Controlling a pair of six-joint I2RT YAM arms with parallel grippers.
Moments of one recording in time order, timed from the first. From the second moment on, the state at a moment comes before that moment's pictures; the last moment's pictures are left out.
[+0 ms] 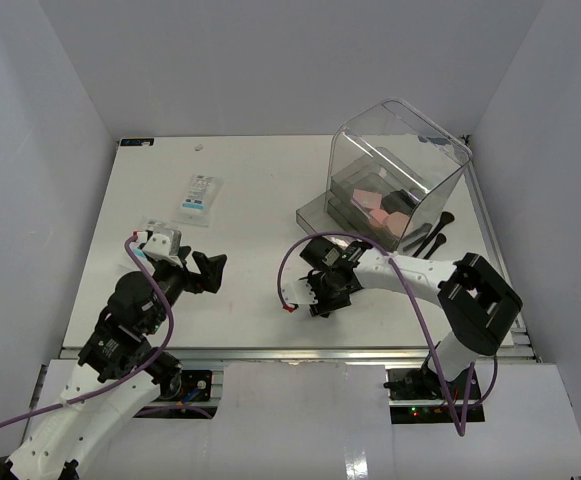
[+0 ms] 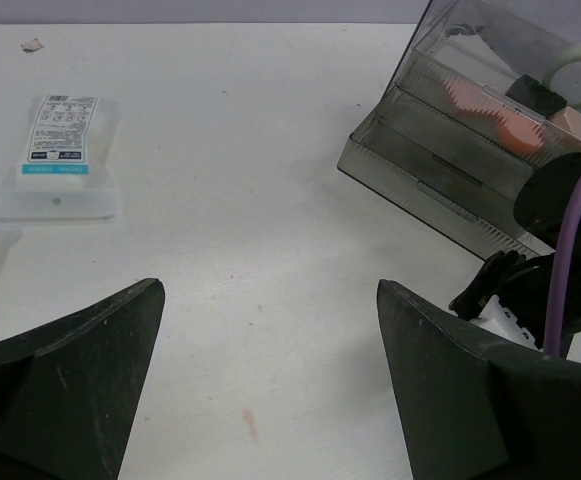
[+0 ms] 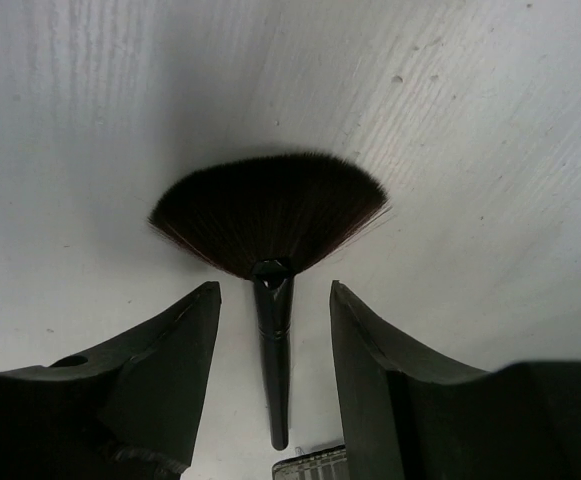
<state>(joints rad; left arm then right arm) -0.58 0.37 0.61 -0.34 -0.19 -0.22 0.92 1.61 0.99 -0.68 -0.14 -1.07</state>
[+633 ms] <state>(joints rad) -0.58 0.37 0.60 -0.34 -0.20 -0.22 0.92 1.64 0.98 -0.65 -0.16 -1.05</state>
